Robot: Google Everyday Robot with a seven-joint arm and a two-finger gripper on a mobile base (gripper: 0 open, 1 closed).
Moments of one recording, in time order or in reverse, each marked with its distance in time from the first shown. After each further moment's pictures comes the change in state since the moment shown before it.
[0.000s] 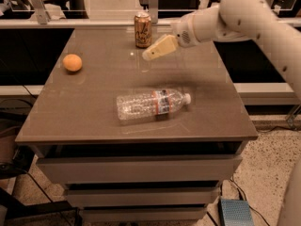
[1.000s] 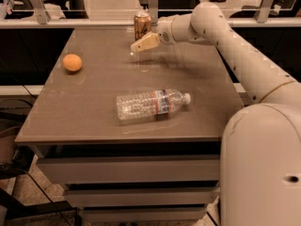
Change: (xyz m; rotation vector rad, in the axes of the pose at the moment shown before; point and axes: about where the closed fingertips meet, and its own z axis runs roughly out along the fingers) arm -0.004 -0.084 0.101 0.117 -0.105 -0.021
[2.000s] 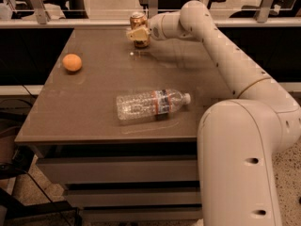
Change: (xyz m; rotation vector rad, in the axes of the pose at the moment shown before) arm -0.015 -0.009 0.045 -0.003 -0.029 0.072
